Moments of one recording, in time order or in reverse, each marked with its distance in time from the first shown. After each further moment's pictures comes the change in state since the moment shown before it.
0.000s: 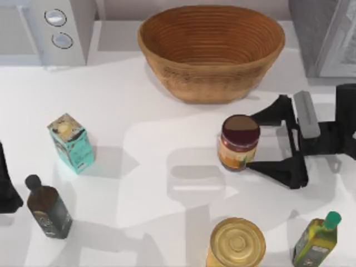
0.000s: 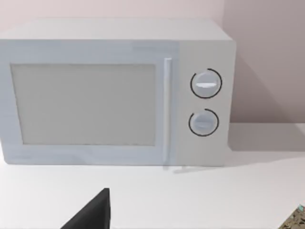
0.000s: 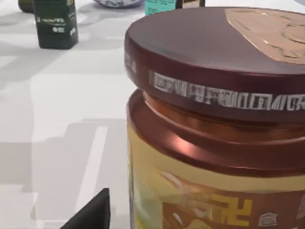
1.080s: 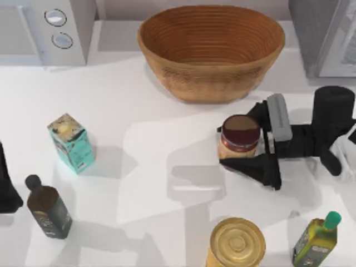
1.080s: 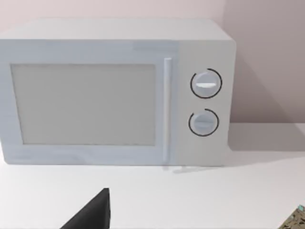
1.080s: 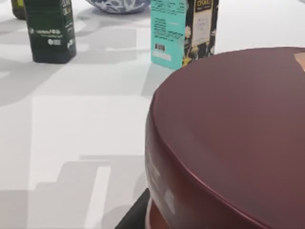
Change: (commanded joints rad) left arm 0.000 0.000 0.000 0.000 0.000 0.000; right arm 0.117 0.044 -0.030 0.365 0.104 0.296
